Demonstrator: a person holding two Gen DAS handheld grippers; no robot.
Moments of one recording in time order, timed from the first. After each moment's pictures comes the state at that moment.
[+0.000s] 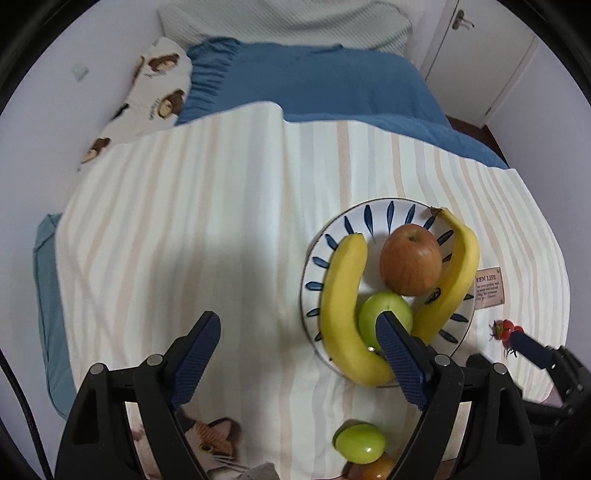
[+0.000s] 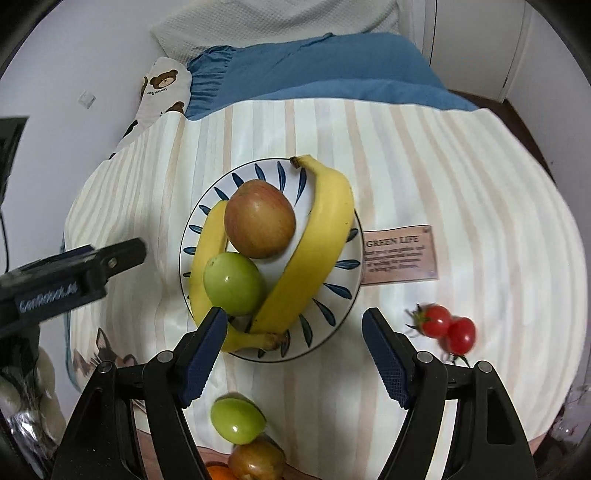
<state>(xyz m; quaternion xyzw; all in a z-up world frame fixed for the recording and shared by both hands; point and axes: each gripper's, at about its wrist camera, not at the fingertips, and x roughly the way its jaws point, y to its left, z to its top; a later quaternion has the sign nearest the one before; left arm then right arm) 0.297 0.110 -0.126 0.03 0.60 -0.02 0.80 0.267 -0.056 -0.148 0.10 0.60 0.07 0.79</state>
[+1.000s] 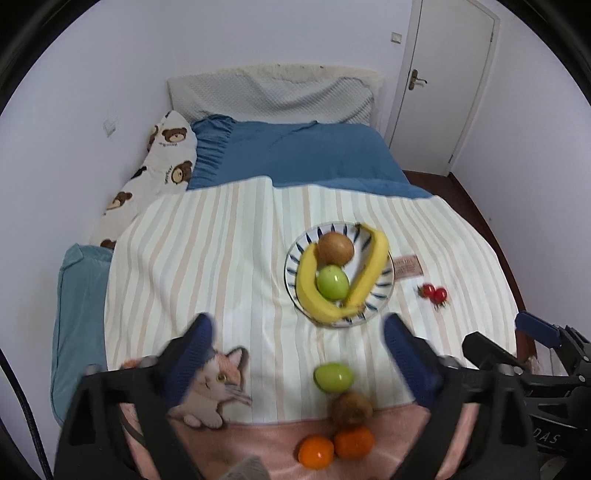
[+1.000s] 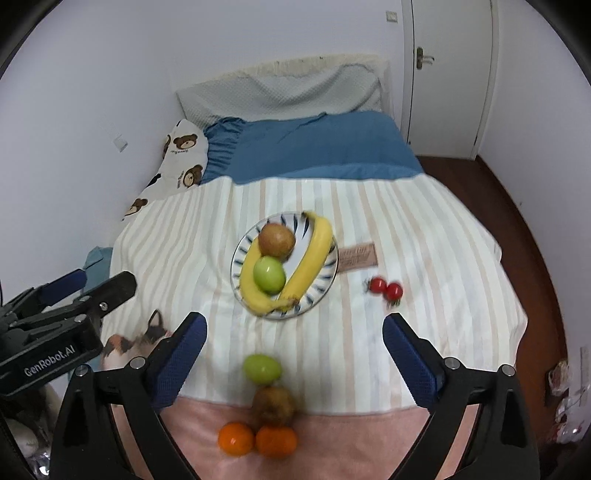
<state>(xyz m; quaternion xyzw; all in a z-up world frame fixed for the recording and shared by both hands) 0.126 0.118 -0.003 0.02 0.48 -0.06 0.88 0.099 -0.062 0.007 0.09 0.48 0.04 0.87</state>
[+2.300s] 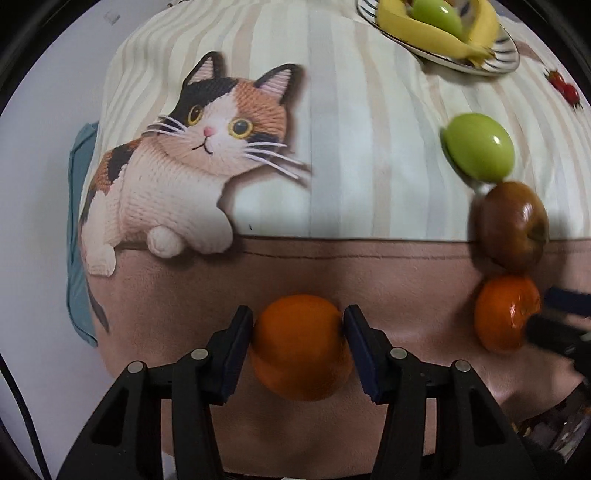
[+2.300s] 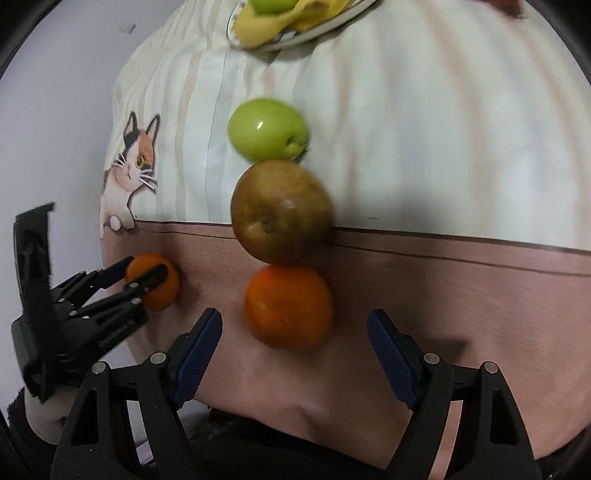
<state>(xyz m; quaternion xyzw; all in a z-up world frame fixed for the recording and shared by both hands) 0.047 0.173 -0.234 0.10 0.68 0.05 0.73 0.047 -0.033 -0.247 0.16 0.70 0.20 0.66</state>
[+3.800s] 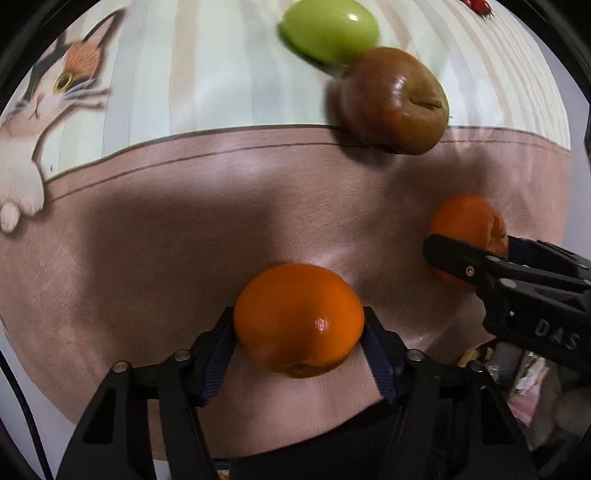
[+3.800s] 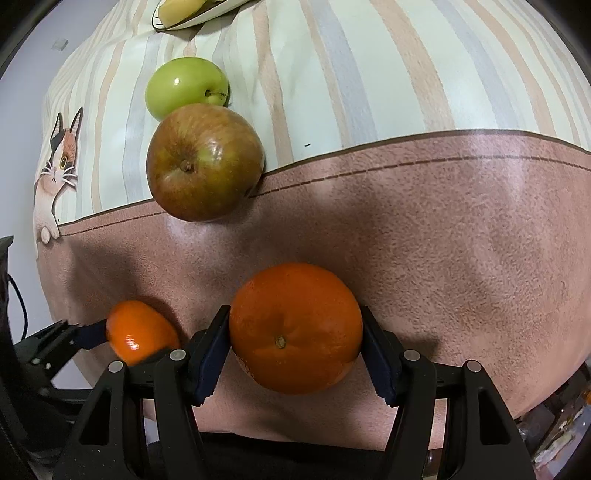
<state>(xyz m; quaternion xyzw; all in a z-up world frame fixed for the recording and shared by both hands) 0.008 0.142 -0.271 0.06 0.75 -0.13 0.65 0.012 -0.042 -0.268 0.14 0.73 0.05 0.67</state>
